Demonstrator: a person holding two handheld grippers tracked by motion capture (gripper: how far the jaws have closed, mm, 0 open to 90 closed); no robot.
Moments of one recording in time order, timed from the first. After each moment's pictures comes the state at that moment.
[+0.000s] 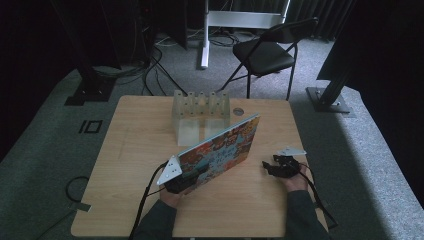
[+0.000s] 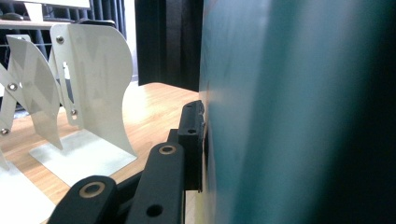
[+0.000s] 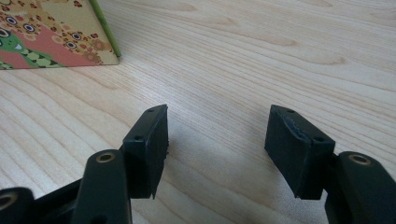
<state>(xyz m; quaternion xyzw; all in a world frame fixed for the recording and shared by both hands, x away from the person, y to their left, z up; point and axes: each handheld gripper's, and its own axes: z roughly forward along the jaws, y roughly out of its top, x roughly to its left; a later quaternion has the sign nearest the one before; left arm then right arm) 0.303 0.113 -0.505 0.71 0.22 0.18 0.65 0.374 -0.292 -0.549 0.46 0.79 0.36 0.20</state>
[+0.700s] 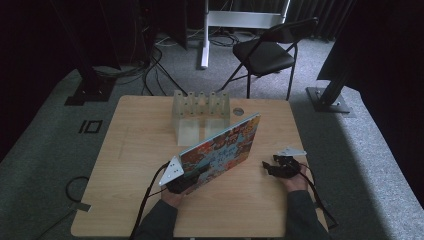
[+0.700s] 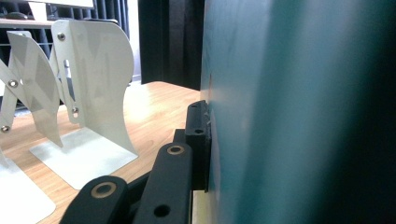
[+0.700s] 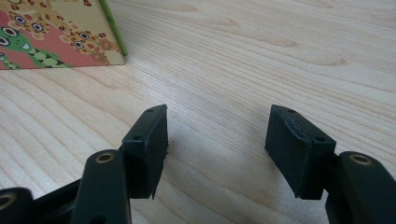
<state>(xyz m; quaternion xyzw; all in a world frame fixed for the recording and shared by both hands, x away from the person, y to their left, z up) 0.303 0.108 -0.508 0.71 0.22 0.18 0.65 0.374 -0.293 -0.550 0.45 0.79 0.37 0.20</state>
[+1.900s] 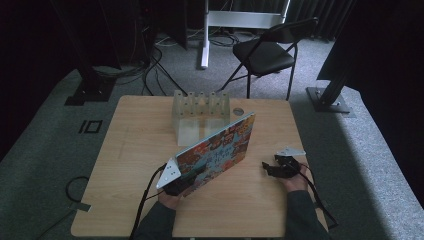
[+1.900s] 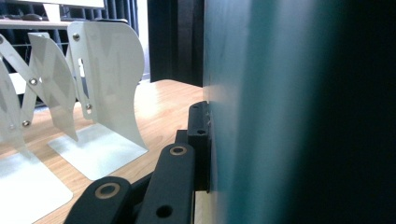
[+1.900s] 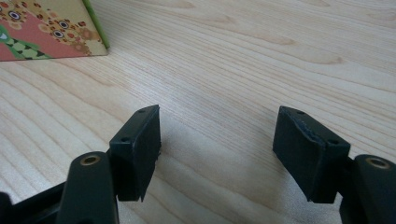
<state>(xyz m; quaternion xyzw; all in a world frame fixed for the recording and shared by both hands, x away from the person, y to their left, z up) 0.295 0.118 -0.506 0.71 0.23 0.20 0.64 0.374 -0.292 -0.550 0.45 0.79 0.36 0.20</state>
